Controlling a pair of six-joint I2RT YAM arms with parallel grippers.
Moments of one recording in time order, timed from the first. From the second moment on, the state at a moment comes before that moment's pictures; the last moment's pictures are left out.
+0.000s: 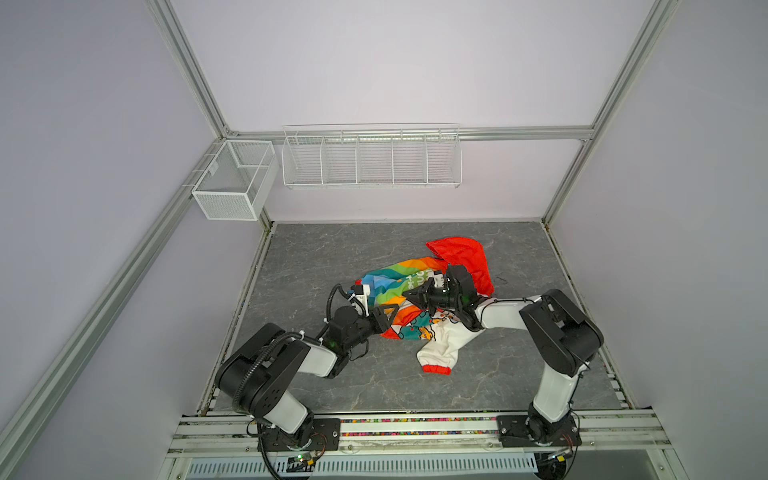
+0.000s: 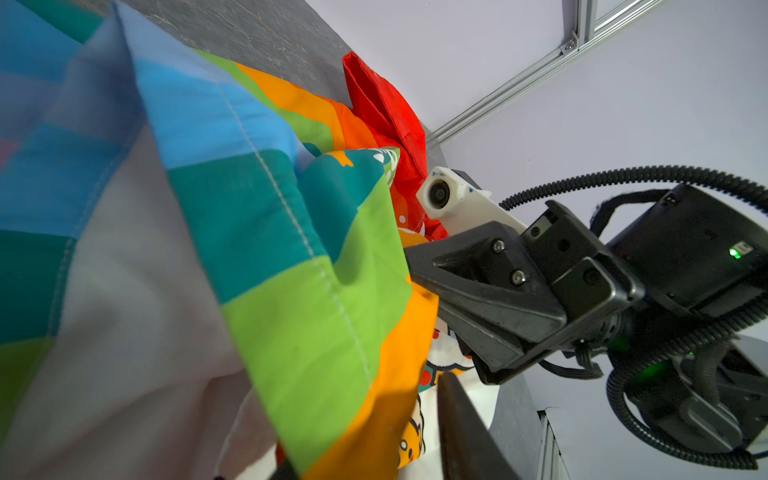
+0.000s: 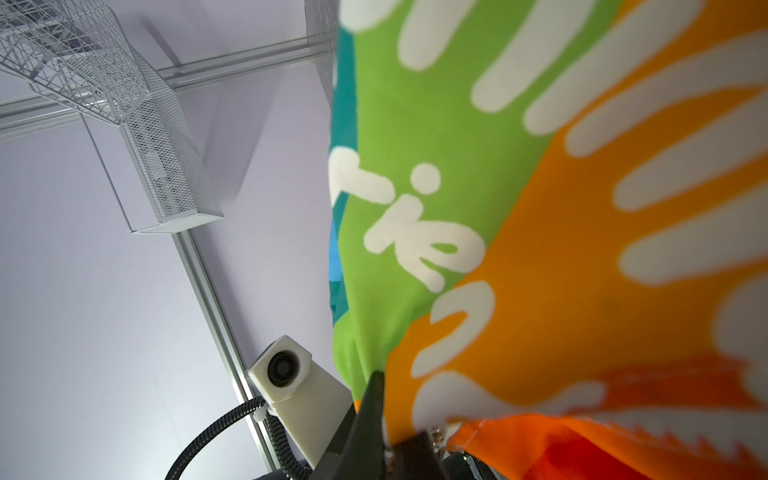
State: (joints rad) left arm -0.61 1.57 0.31 1.03 0.30 -0.89; right arm 0.58 1.85 0.86 0.57 -0.63 1.56
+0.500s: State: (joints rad) left arm -0.61 1.57 0.32 0.93 0.31 -0.90; right arm 0.57 1.85 0.86 0.58 -0.64 1.57
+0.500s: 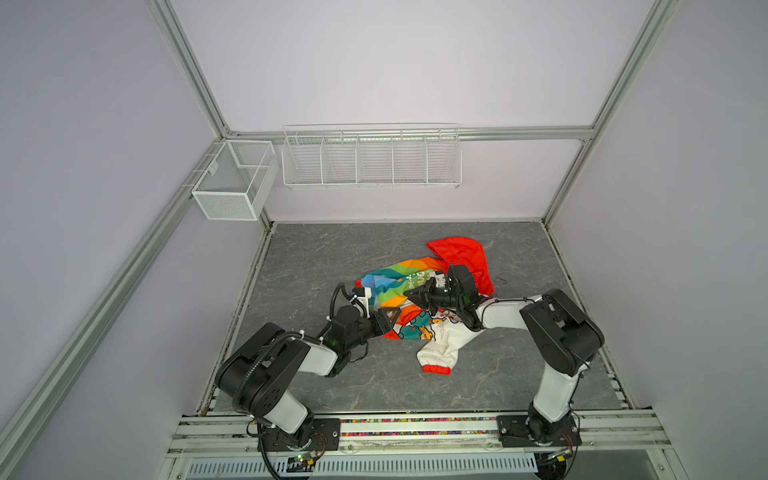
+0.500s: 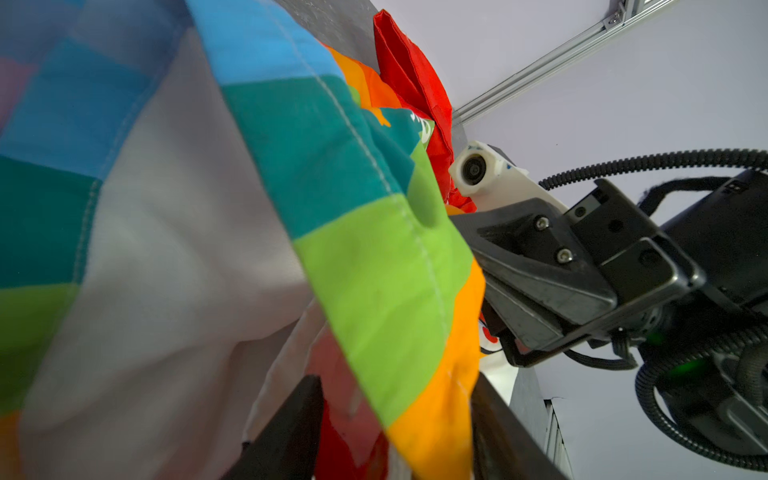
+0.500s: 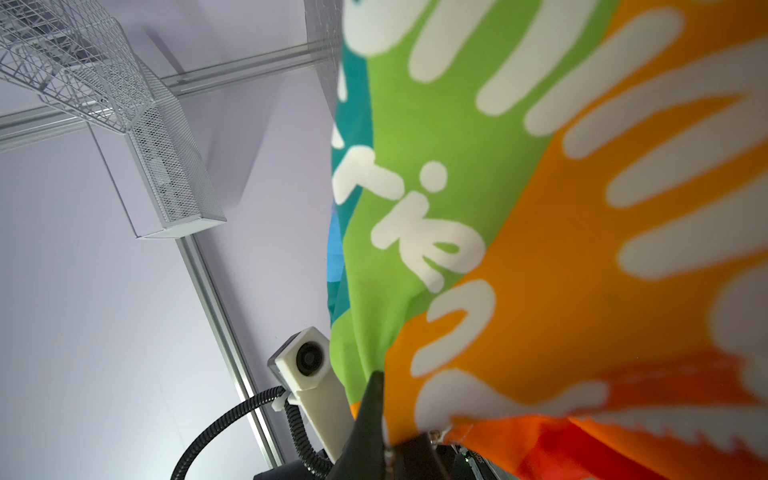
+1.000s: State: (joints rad) left arm -0.61 1.57 0.33 0.96 0.34 -0.92; right arm 0.57 1.85 0.85 0.59 -0.64 1.57
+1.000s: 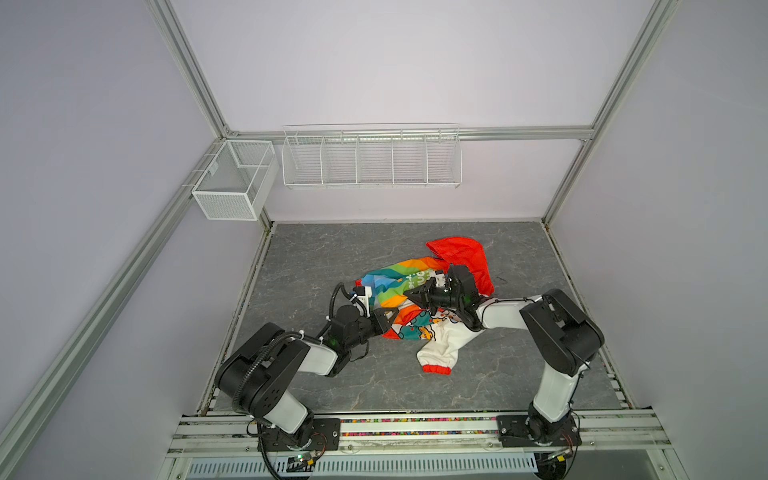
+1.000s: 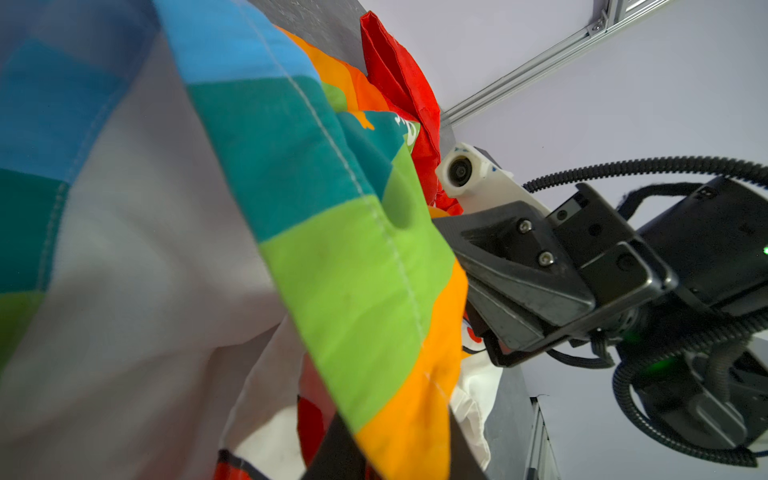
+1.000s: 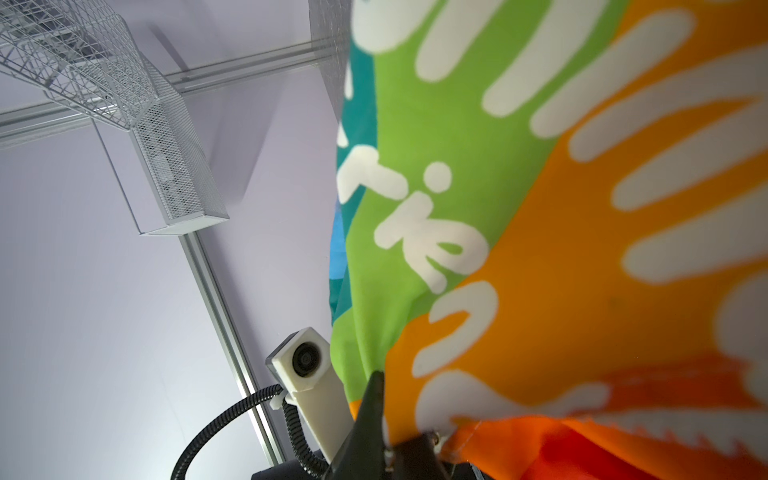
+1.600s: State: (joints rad) left arm -0.55 1.62 0.42 1.11 0.65 -1.04; right arm 0.50 1.73 0.90 0.24 -0.66 1.25
